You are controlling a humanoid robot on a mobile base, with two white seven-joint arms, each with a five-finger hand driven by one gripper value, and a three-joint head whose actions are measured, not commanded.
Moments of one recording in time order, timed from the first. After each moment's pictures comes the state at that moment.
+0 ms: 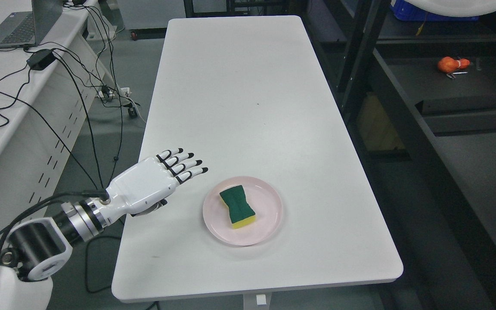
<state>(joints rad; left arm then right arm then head) -0.33 0.32 0.07 -1.76 -1.12 -0.79 -0.41 -0.08 0.00 -0.21 0.00 -0.12 0.00 -0.07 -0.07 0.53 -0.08</state>
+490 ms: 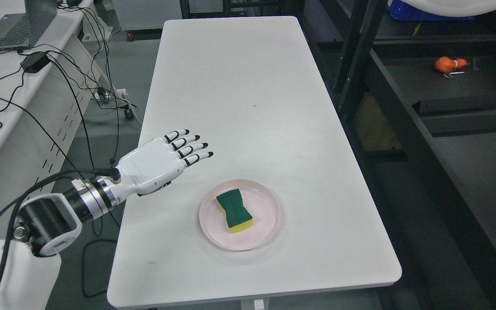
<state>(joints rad) -0.43 0.32 -0.02 -1.72 -1.20 -0.79 -0.40 -0.08 0.00 -0.21 0.00 -0.12 0.00 -0.07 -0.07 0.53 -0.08</state>
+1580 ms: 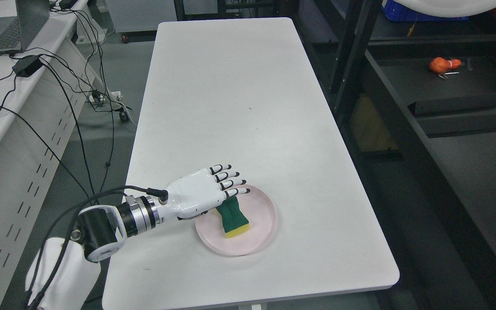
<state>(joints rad) -0.45 0.29 -0.23 -1.58 -1.22 -0.79 -0.35 -0.08 0.00 -0.21 0.00 -0.12 0.00 -0.08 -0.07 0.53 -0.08</state>
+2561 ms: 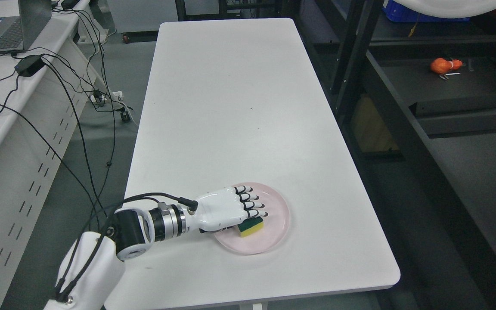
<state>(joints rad) -0.51 0.26 -0.37 -1.48 -1.21 -0.79 -0.40 -0.08 0.00 -0.21 0.00 -0.12 0.00 -0.07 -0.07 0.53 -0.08</state>
